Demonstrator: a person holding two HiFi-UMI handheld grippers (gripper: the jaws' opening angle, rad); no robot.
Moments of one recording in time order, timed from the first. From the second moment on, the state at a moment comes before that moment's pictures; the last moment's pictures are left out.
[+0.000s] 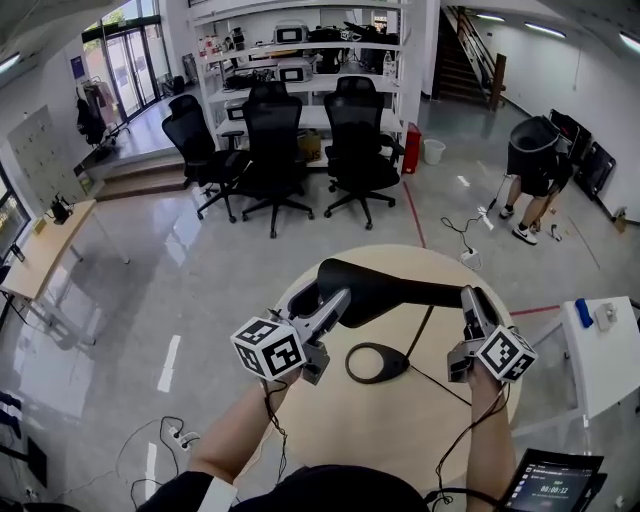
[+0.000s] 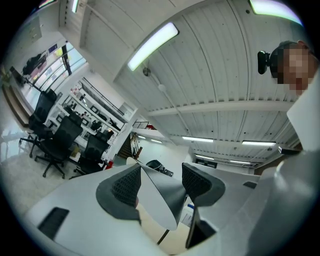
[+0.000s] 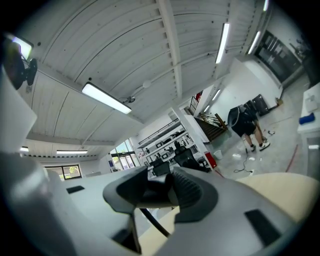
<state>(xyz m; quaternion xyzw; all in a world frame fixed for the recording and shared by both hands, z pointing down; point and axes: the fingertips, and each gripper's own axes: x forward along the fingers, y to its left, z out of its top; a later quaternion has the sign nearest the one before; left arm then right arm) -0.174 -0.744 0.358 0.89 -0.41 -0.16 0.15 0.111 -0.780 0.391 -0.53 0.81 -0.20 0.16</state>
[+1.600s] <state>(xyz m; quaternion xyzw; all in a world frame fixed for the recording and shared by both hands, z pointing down) -0.154 -0.745 0.300 0.89 -0.43 -0.13 0.10 0.115 -0.775 0.409 -0.48 0.79 -0.28 0.27</state>
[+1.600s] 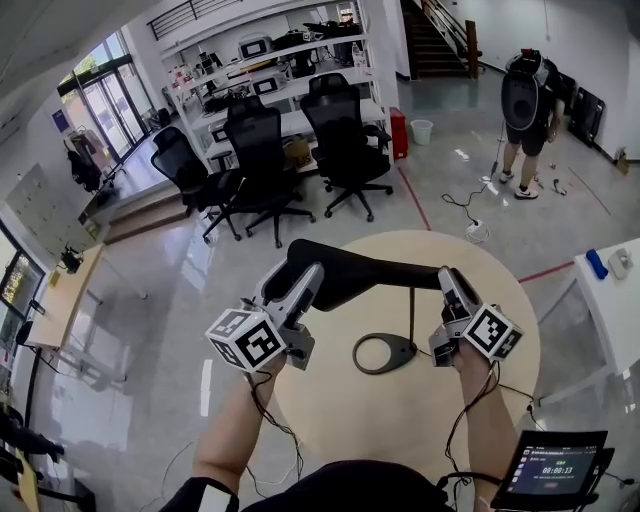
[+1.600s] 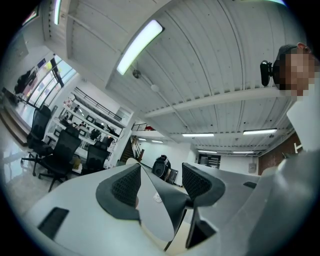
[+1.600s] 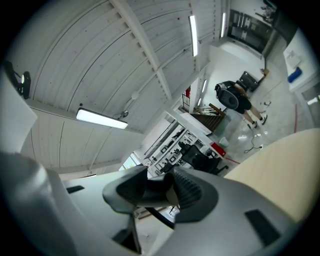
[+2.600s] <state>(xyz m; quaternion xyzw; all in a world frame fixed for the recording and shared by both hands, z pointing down) -0.136 -0.746 0.257 0.89 -0.44 -0.11 0.04 0.100 -0.772 0.427 -0.42 0.77 -0.35 0.32</state>
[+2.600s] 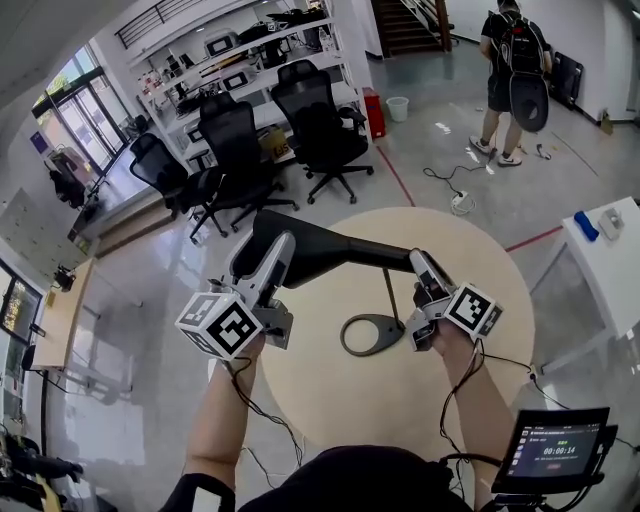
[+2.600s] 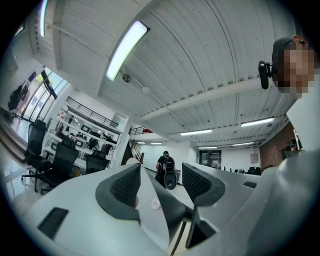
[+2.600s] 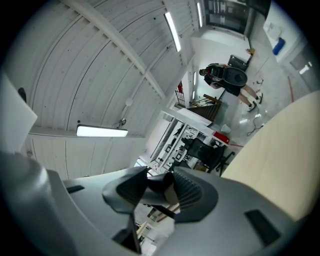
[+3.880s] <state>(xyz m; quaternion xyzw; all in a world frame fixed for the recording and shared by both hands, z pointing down) -0.119 -0.752 0.248 0.89 -0.44 -0.12 0.03 0.103 -0.773 0.433 -0.40 0.76 -0.37 0.34</state>
